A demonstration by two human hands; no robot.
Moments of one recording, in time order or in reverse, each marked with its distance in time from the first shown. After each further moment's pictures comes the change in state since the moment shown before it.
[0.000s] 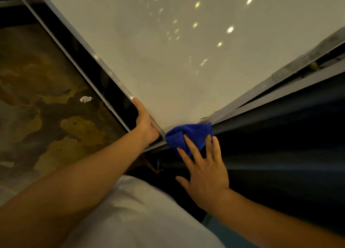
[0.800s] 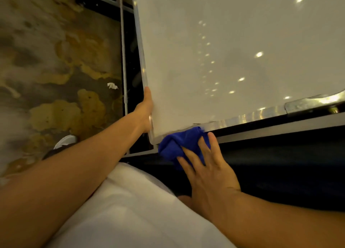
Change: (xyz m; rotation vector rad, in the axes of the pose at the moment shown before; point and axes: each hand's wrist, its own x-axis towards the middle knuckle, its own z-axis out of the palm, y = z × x) left_hand -0.002 -0.029 0.010 -0.014 0.245 0.226; right_hand 0.001 0.088 -0.003 -0.798 0.020 -0.469
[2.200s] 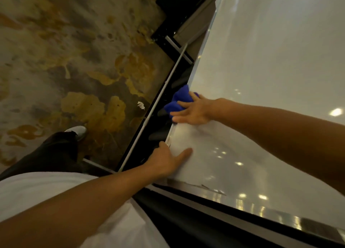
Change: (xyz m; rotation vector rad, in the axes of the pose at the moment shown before) left_hand -0.016 -0.042 -0.007 0.477 0.166 0.438; right_hand 0.208 0.166 -0.162 -0.112 0.221 -0.262
